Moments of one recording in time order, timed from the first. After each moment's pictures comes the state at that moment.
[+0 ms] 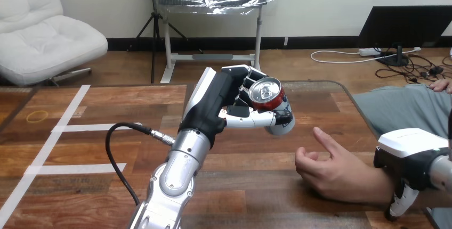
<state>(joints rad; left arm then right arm) -0.33 0.00 -0.21 0.27 0.24 -0.06 -0.04 -0.19 -0.87 0.24 0.20 -0.83 -0.05 0.50</state>
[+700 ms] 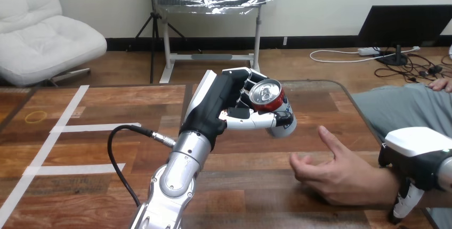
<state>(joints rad) -0.33 0.00 -0.21 0.29 0.21 -0.07 -0.04 -0.14 -0.88 0.18 0.15 -0.79 -0.05 0.48</state>
